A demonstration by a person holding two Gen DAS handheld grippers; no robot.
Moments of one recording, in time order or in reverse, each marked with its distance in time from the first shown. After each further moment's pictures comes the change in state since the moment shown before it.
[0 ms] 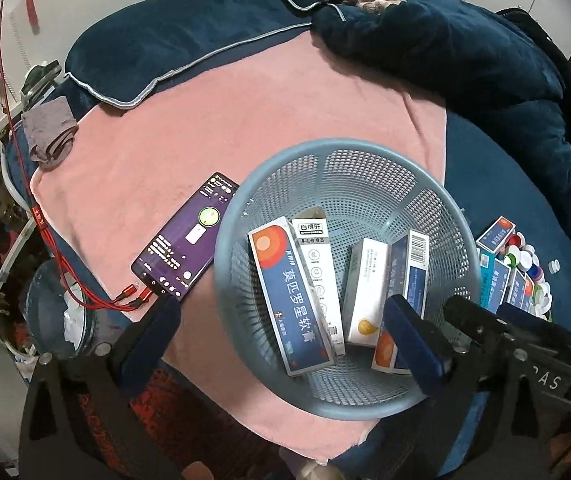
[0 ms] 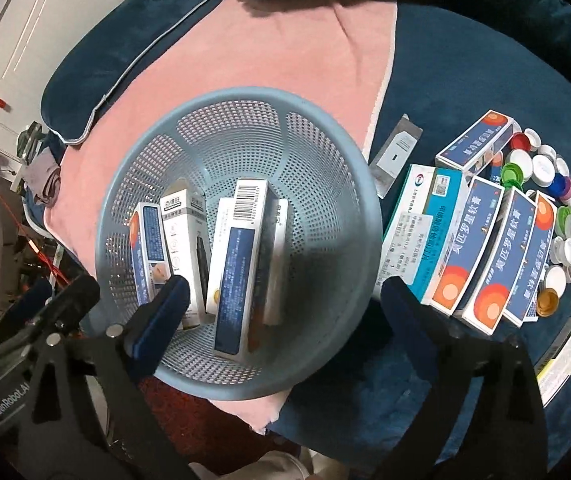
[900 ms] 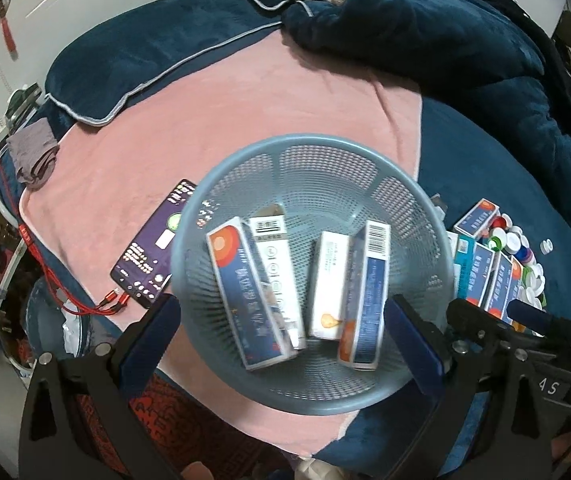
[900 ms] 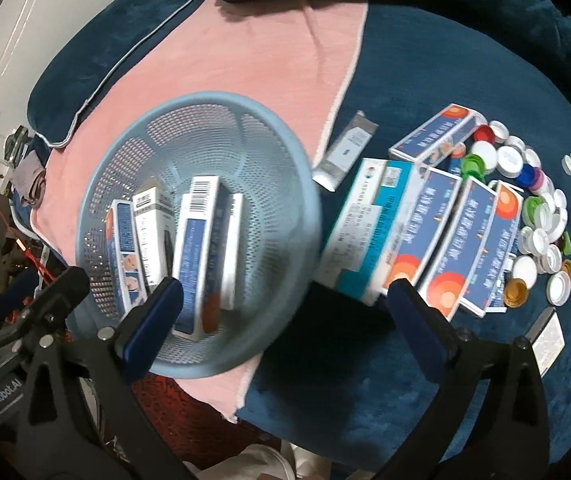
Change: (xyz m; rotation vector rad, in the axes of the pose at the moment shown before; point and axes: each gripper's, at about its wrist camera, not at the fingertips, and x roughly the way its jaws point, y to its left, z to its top) left arm -0.007 -0.045 -0.003 0.076 0.005 -0.011; right arm -0.020 -0.035 -0.009 0.030 -0.015 -0.066
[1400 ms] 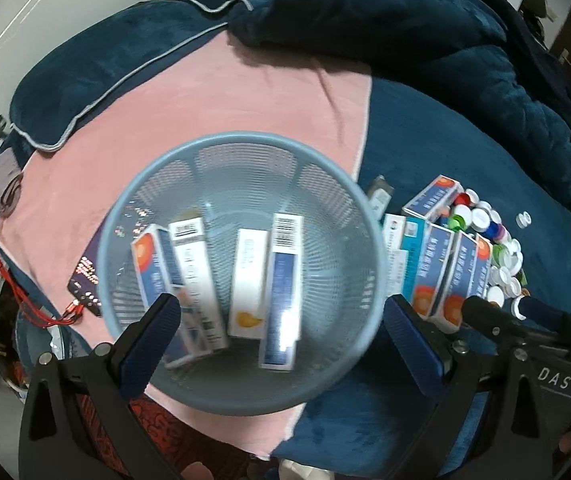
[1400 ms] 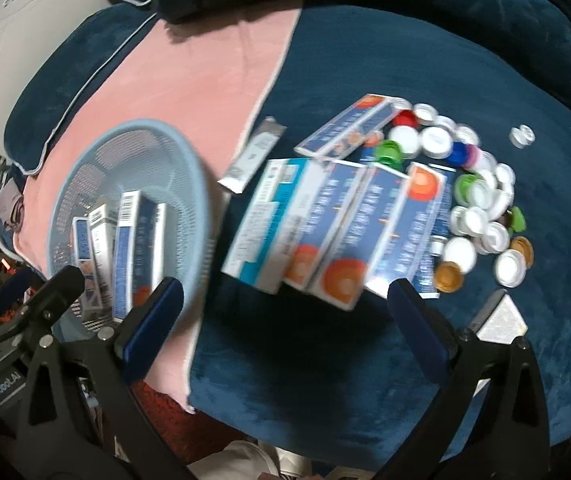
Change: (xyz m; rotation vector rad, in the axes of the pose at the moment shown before) left arm 0.003 -0.074 -0.003 0.101 0.015 -0.053; right arm -0.028 -0.073 -0.012 0.097 -0.024 -0.068
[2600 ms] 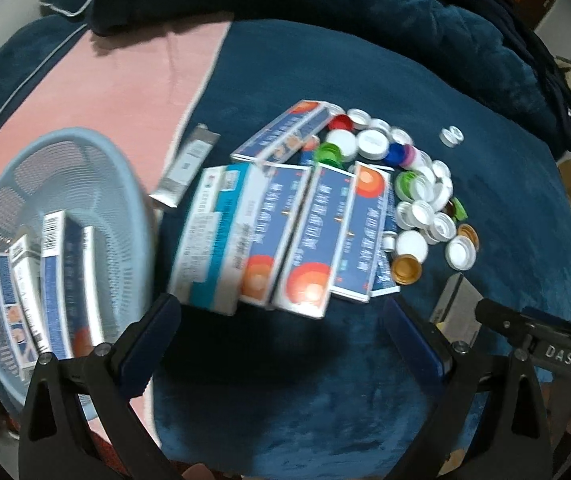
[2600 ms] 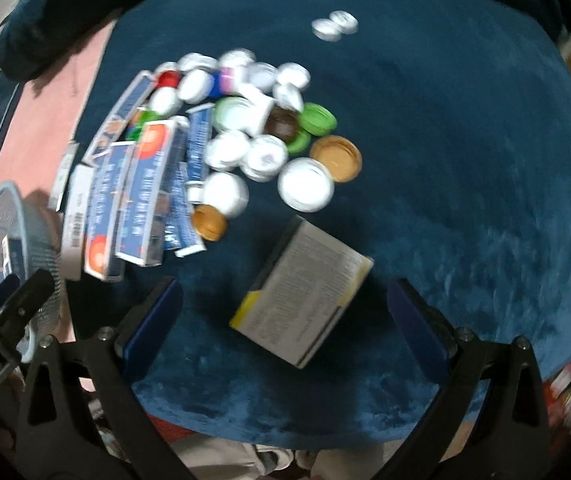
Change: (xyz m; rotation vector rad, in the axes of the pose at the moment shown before) left arm 0.053 -0.158 -0.023 0.240 0.140 -0.167; right arm -0.002 -0.190 -0.053 0.371 0.115 -0.135
